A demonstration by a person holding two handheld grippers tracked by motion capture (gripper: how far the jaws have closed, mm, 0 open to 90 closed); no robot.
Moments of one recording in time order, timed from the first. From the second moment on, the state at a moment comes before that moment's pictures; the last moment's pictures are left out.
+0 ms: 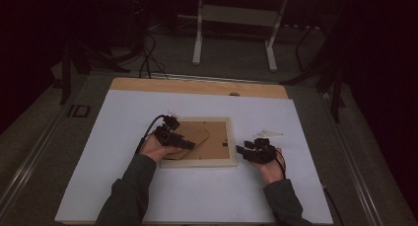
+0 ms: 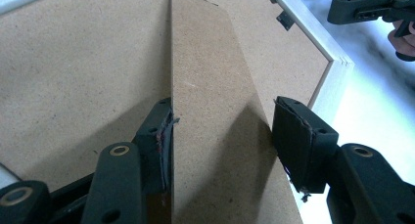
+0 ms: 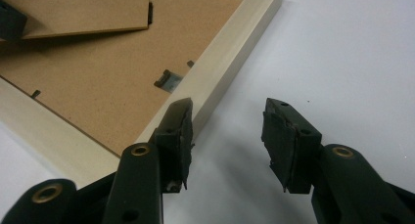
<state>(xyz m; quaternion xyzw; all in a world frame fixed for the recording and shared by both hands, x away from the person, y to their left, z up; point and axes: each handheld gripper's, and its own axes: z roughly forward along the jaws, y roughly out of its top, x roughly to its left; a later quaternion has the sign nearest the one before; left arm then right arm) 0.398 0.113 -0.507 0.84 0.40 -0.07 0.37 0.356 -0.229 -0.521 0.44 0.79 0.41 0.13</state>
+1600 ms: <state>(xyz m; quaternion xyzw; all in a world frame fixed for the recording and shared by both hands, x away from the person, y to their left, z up) 0.354 0.102 -0.486 0.85 0.34 0.07 0.39 0.396 -0.205 -0.496 0.44 0.78 0.43 0.08</state>
